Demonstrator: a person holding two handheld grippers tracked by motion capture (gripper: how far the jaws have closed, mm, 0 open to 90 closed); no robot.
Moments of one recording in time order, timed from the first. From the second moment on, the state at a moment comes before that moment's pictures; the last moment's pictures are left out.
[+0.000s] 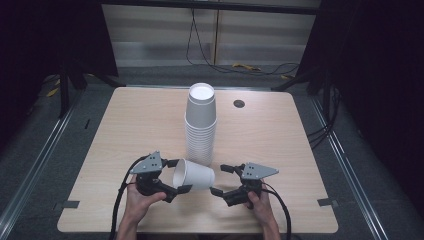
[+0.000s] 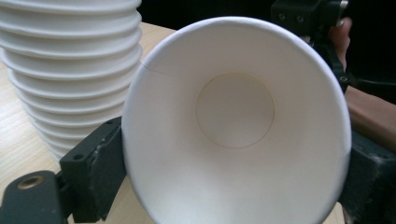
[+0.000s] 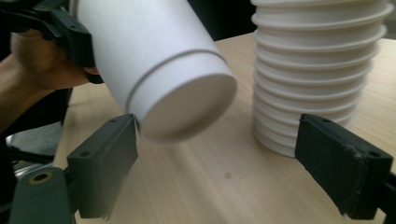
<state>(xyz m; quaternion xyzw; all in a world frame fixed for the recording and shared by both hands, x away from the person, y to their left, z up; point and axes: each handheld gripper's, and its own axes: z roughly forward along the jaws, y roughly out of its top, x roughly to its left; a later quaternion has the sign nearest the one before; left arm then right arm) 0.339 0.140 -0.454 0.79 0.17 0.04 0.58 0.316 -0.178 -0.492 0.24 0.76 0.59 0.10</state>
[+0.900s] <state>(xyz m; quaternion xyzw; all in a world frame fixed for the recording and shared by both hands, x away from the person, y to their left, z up) 0.345 0.178 -0.443 0.80 0.22 0.07 0.56 0.311 -0.192 -0.500 0.35 0.68 0.57 0.30</state>
